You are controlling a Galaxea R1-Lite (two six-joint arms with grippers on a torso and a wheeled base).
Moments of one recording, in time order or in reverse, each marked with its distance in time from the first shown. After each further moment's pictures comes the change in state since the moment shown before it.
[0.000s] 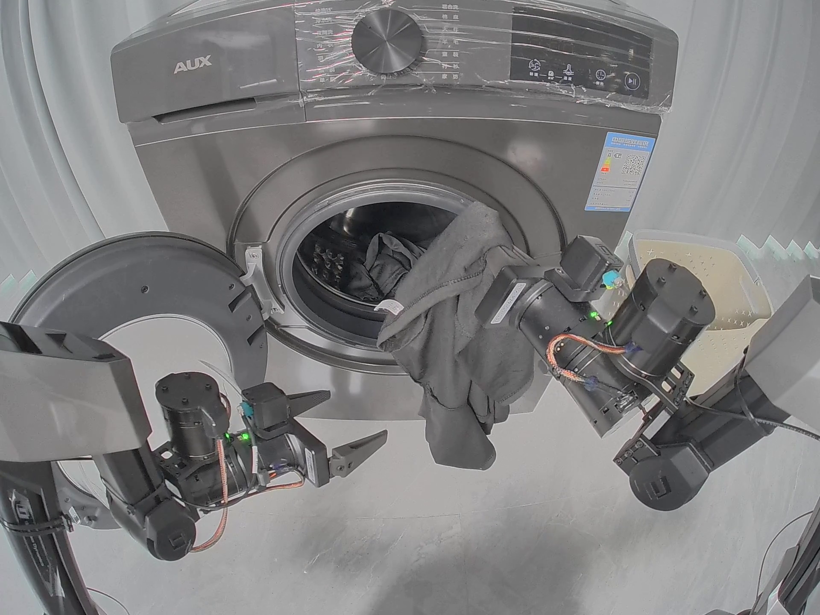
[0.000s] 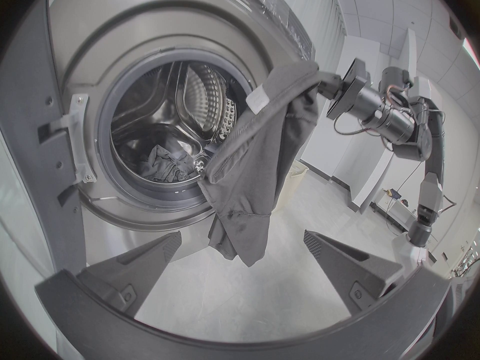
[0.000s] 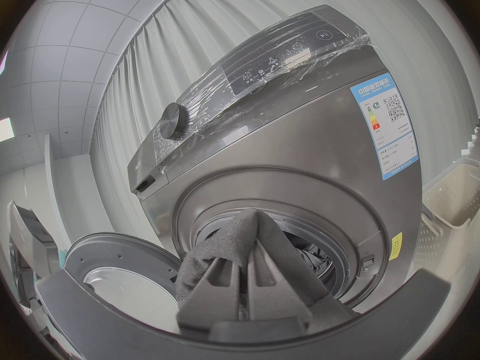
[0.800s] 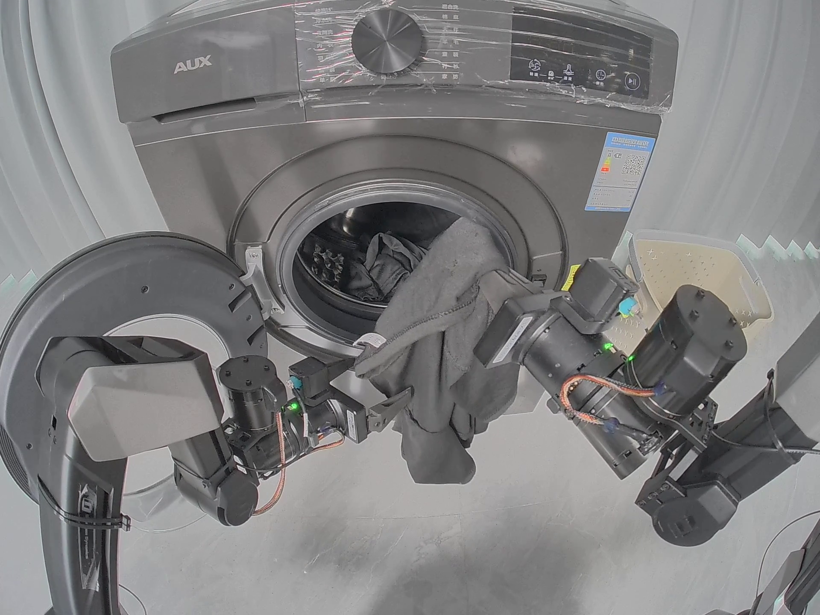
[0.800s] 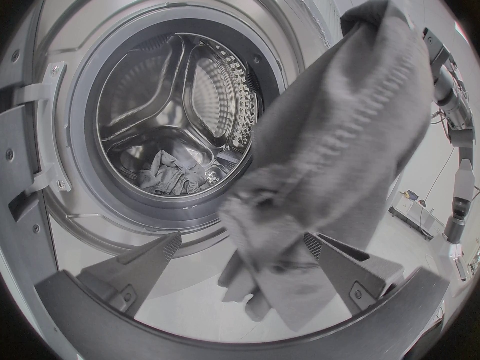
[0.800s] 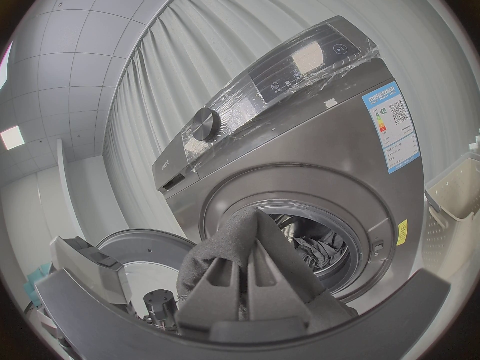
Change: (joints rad) left arm 0.004 0.263 -0.366 0.000 0.067 0.006; right arm 0.088 -0.079 0.122 -0.033 0.001 0.003
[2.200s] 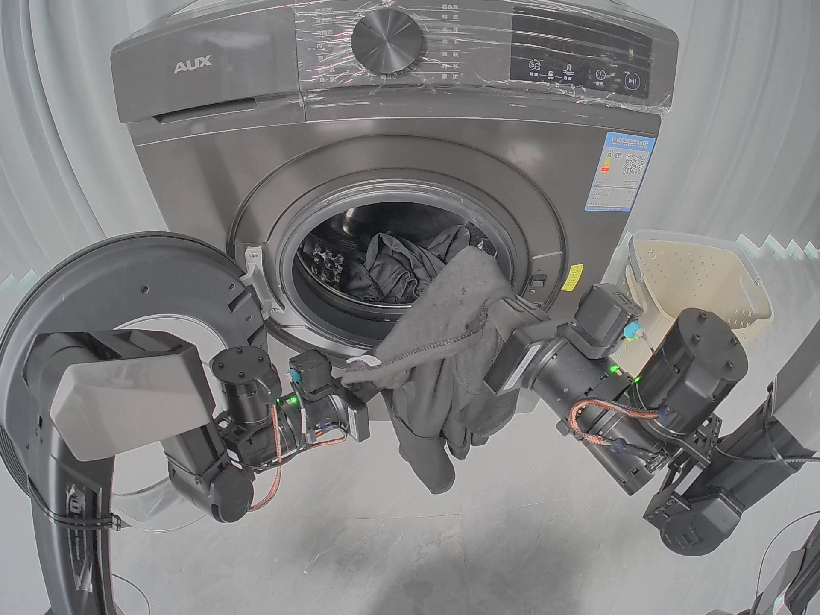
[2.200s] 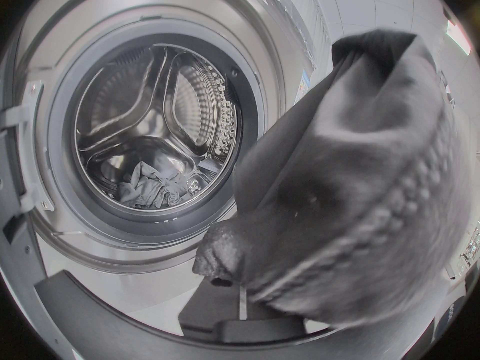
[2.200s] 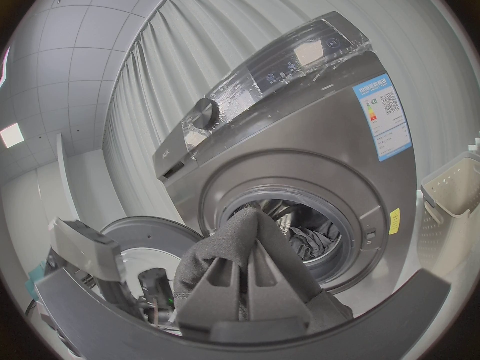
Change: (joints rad) left arm -0.004 -0.041 0.002 0.000 -0.111 0.001; right arm -0.004 -0.005 0.086 -0.024 0.007 0.002
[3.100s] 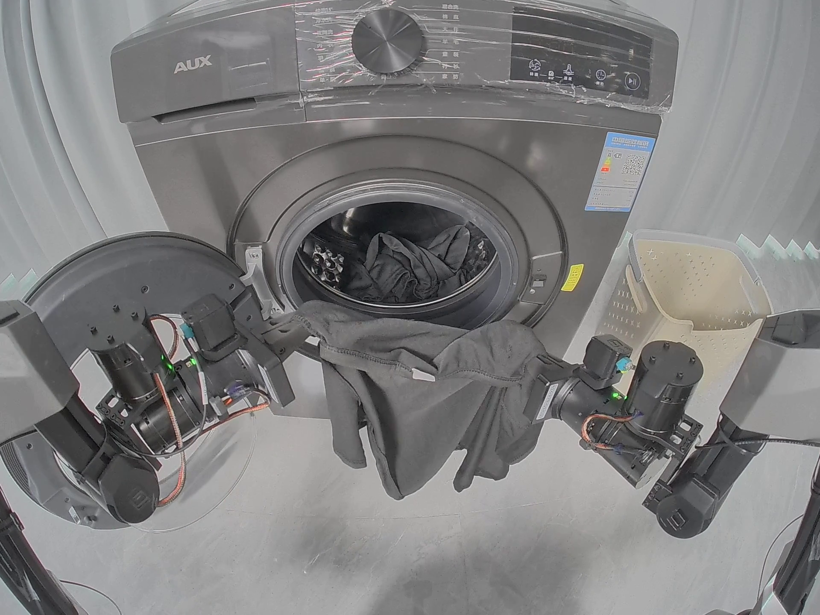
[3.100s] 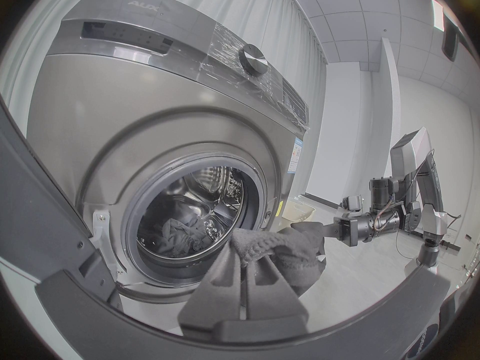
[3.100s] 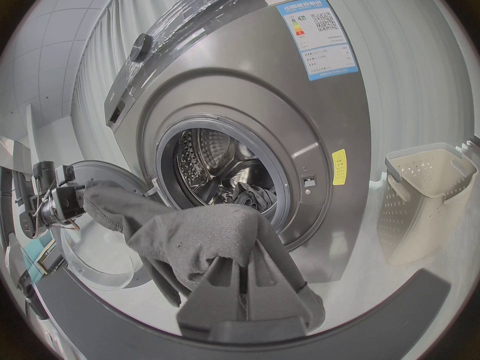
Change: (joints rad) left arm 0.076 -0.427 0.256 0.001 0.005 -0.011; right arm -0.215 0.163 0.110 -0.001 0.085 0.002
